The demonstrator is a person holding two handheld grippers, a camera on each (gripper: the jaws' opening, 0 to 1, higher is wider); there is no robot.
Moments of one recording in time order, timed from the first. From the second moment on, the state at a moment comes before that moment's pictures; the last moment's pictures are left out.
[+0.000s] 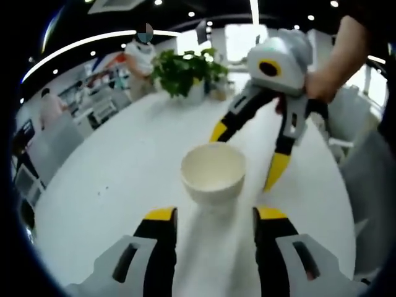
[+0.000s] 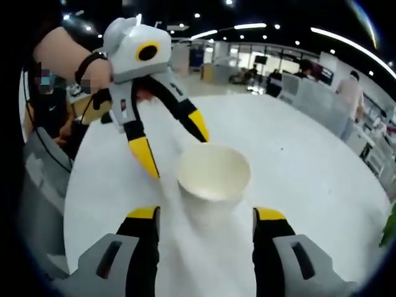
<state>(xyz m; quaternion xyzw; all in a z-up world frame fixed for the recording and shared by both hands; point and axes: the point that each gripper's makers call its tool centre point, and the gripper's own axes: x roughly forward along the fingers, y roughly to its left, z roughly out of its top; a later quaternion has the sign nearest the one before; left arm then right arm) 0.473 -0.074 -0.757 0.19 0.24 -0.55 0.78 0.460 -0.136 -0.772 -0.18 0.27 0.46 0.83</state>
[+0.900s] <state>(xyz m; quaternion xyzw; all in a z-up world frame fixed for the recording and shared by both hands) 0.416 -0.062 -0.710 0.16 0.20 -0.52 0.82 0.409 -0.153 -0.729 -0.16 0.22 0.43 0.86</state>
